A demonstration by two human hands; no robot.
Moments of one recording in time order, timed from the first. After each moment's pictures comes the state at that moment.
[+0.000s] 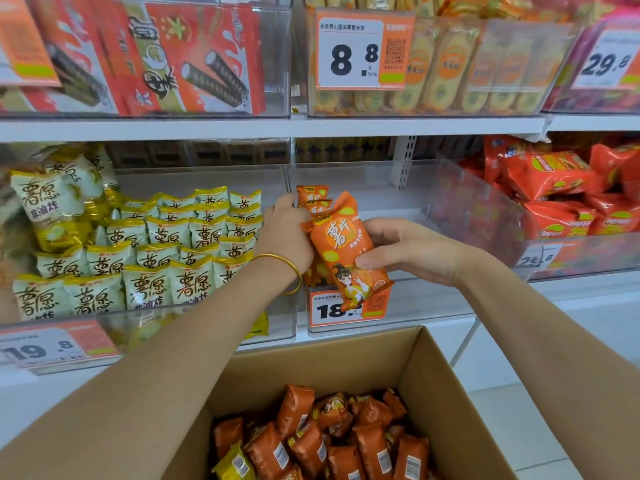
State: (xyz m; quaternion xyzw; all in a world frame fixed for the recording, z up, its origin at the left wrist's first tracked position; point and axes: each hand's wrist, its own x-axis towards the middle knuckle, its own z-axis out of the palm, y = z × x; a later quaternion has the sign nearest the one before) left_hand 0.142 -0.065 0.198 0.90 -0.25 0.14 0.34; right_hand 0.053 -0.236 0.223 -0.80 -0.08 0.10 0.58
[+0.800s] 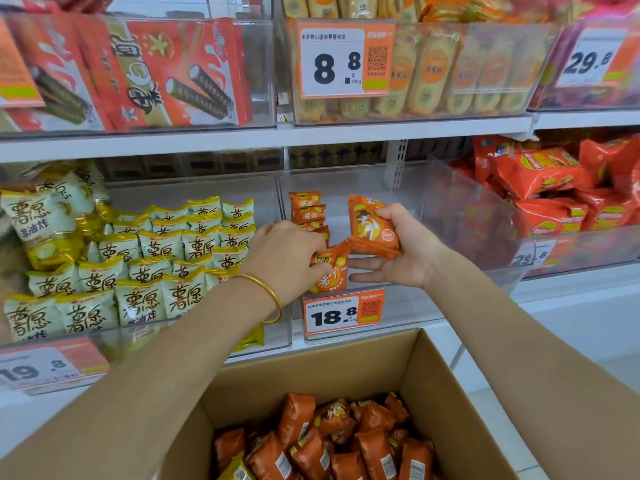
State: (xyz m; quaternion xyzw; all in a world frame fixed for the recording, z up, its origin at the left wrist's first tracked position) left_hand 0.102 -0.051 0.227 0.93 -0.36 0.11 0.05; right_hand 0.075 -0.235 0.211 -0.54 0.21 0.04 0.82
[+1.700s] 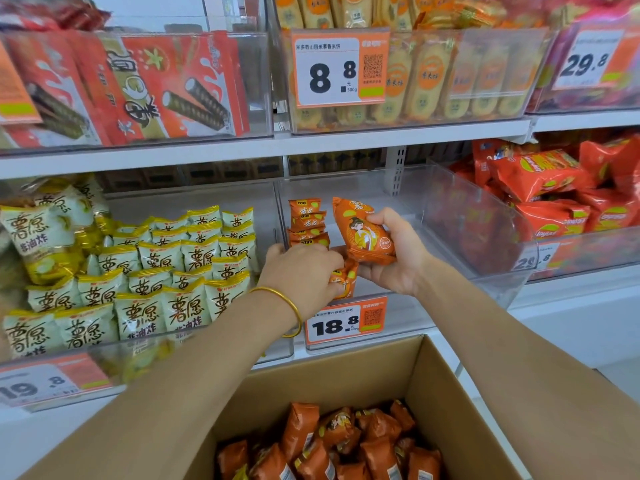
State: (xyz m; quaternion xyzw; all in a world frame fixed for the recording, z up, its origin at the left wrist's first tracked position) left_hand 0.093 -0.067 0.223 0.93 -0.37 0.05 0.02; right_hand 0.088 -0.231 0.199 -0.49 0.14 0.01 0.86
